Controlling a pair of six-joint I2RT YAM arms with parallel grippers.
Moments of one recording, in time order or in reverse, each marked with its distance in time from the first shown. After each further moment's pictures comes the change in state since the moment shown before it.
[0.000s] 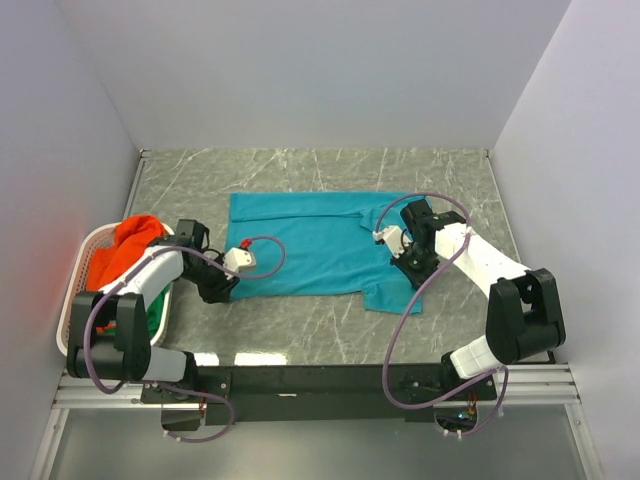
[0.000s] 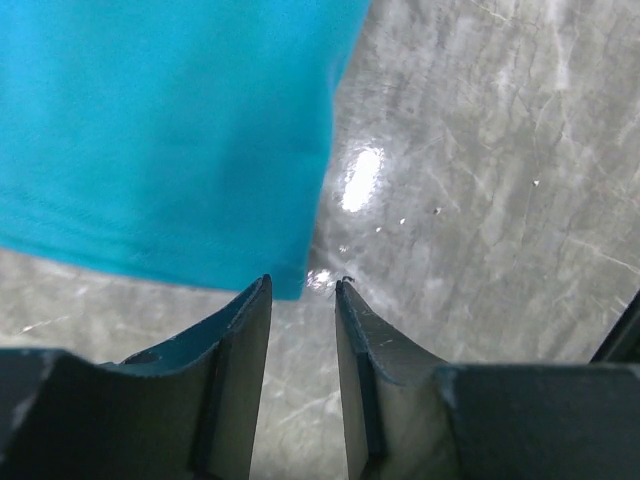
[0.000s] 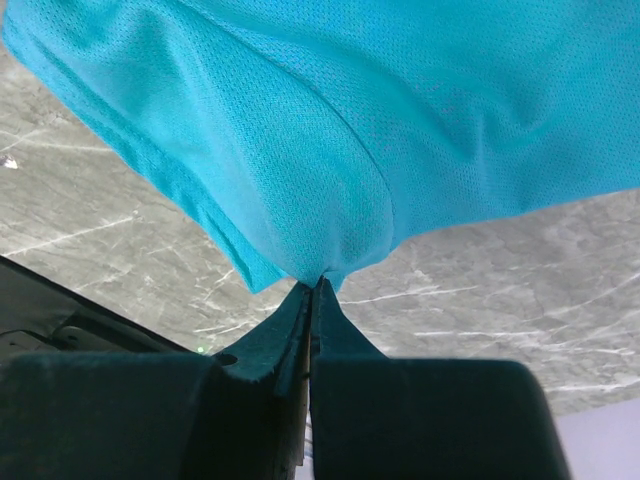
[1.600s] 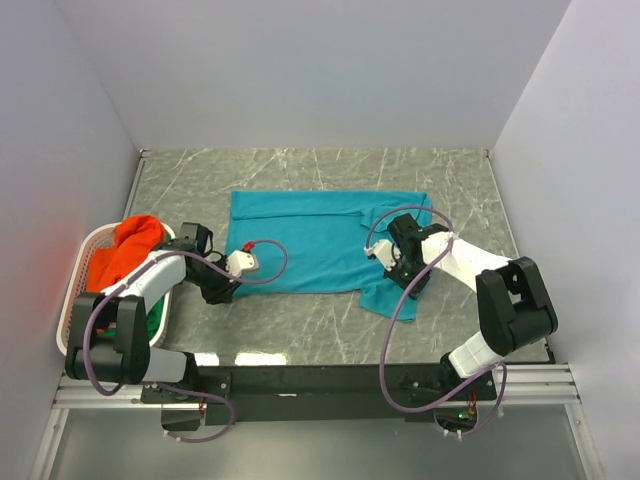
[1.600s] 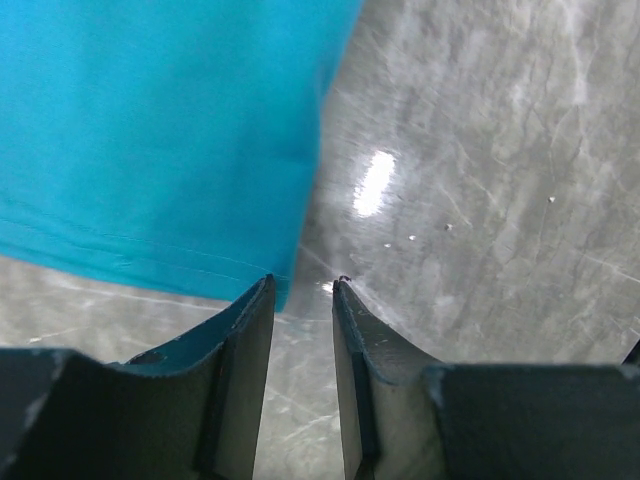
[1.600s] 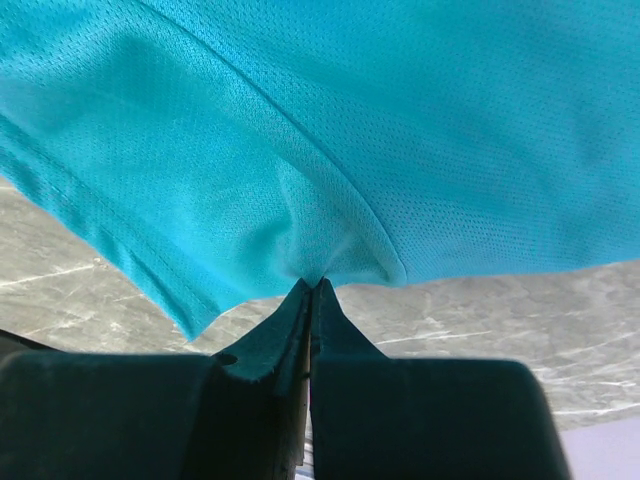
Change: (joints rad) left arm -0.031 -0.014 -0.042 0.080 -0.014 -0.034; right arm 0.079 0.063 -0.113 0.143 0.078 0.005
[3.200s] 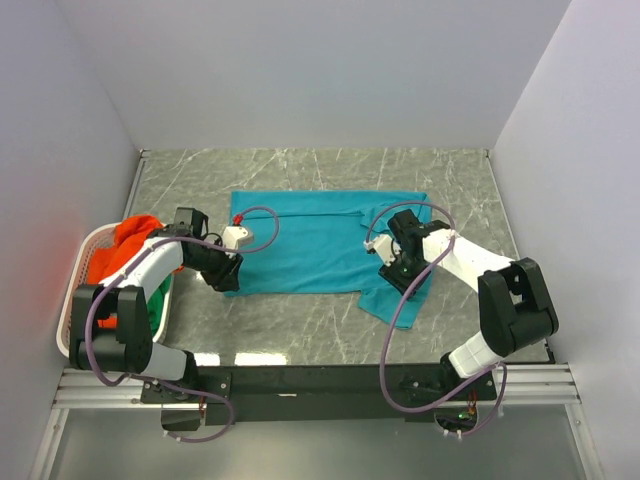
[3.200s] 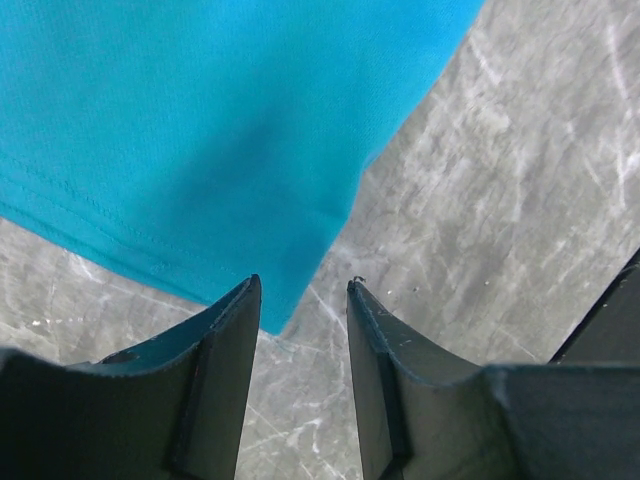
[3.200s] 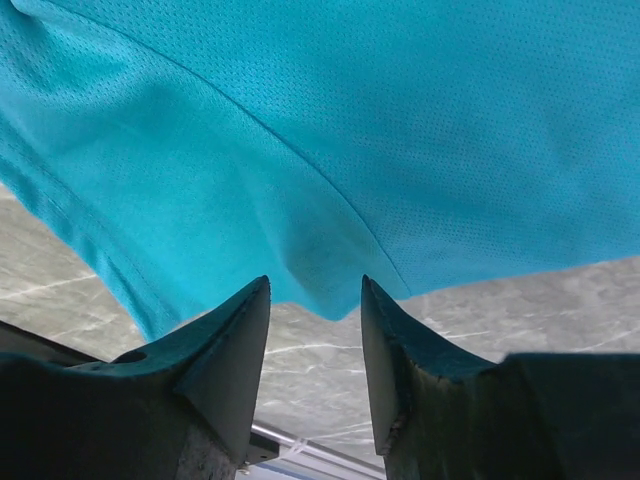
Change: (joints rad) left arm 0.034 0.055 0.118 -0.013 0.096 -0.317; right arm -0.003 -0.005 0.037 -0.016 -0.028 0.032
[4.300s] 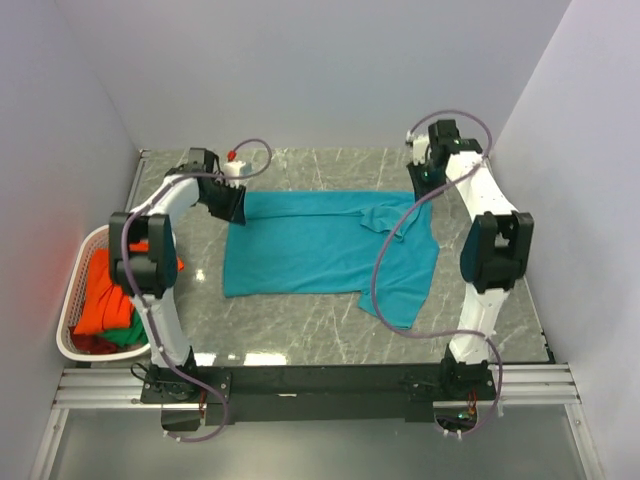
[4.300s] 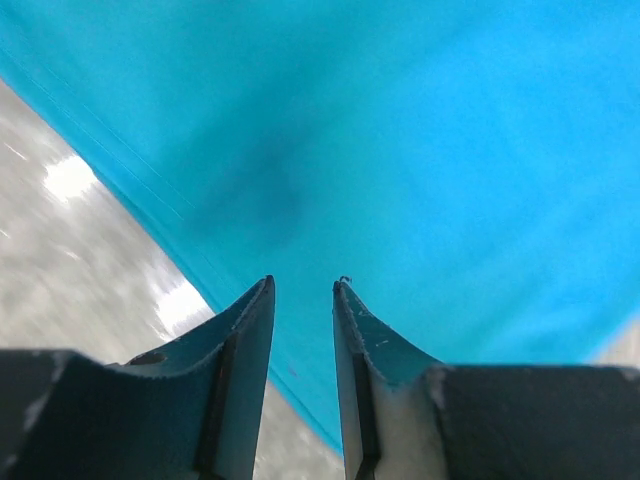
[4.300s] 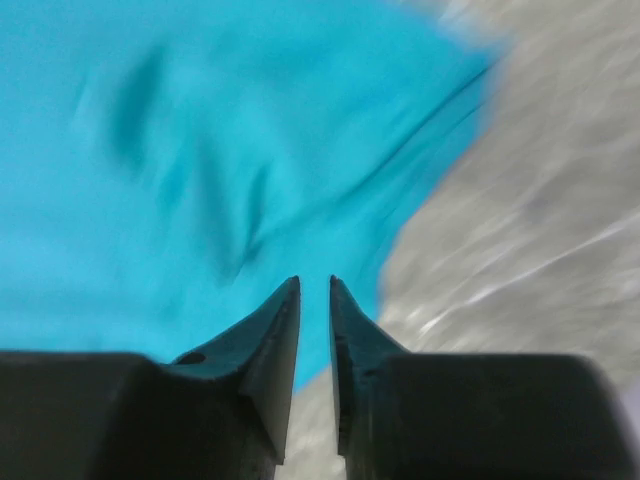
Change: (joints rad) left arm 0.000 0.606 0.726 0.045 -0.169 -0.459; right arm -0.309 0.520 0.977 -0.090 -0.038 0.258
